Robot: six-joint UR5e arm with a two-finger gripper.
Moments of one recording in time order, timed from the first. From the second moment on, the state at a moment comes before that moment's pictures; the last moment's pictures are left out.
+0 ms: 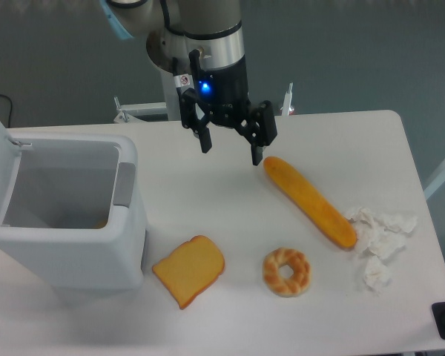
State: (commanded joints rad) arm 2.41 -1.59 -1.60 -1.10 1.55 0.91
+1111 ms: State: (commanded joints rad) arm 2.43 -1.57 -1.60 -1.08 1.42 0.89
